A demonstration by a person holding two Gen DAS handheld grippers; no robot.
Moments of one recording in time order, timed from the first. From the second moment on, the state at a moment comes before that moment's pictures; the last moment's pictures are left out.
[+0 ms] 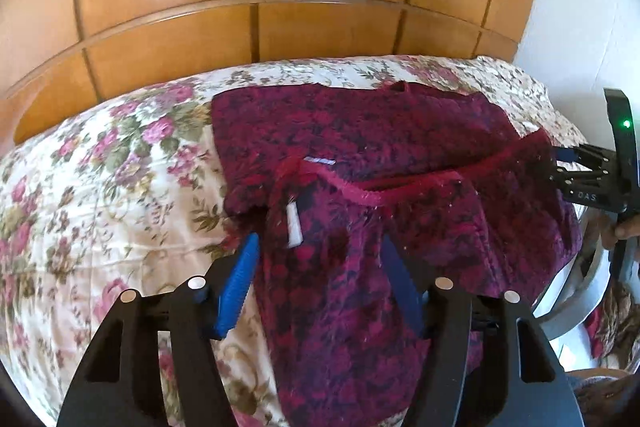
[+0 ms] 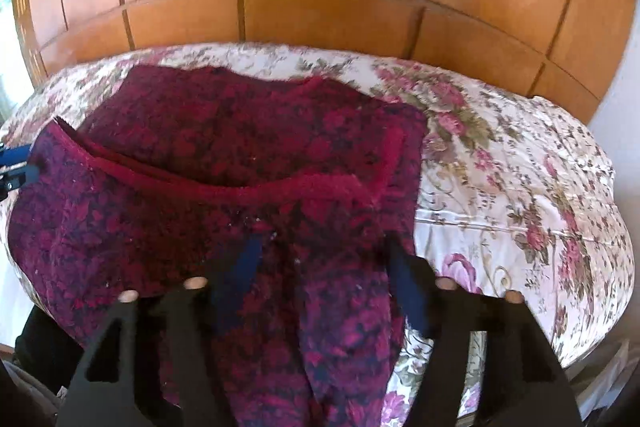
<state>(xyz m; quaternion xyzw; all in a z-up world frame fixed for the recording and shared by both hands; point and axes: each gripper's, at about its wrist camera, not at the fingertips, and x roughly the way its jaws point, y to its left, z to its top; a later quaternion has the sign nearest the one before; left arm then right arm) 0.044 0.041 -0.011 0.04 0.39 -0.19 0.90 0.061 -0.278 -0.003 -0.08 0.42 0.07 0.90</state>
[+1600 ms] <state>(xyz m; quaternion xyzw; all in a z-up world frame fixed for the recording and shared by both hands) 0.211 0.059 0.011 -0.05 0.37 -0.14 0.92 0.233 -0.310 0.019 0.02 0.38 0.01 0.92</state>
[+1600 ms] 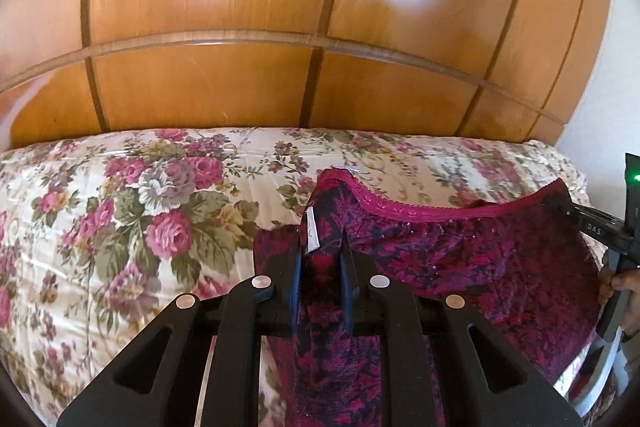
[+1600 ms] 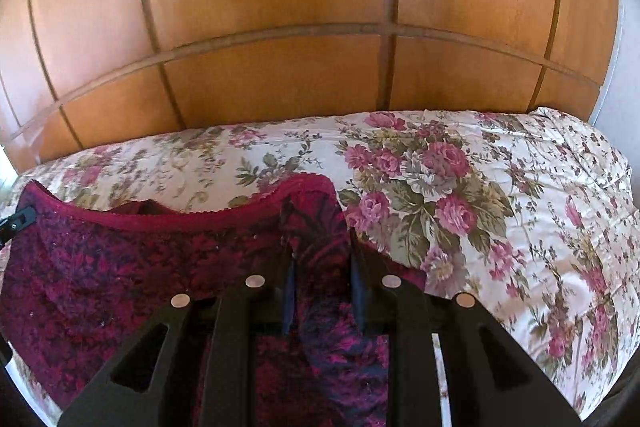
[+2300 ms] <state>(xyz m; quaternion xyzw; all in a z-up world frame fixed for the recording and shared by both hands) 0.266 0.060 -0.036 -0.07 0.43 -0.09 0.90 0.290 -0.325 -0.030 0.04 0.46 -0.02 0.89</state>
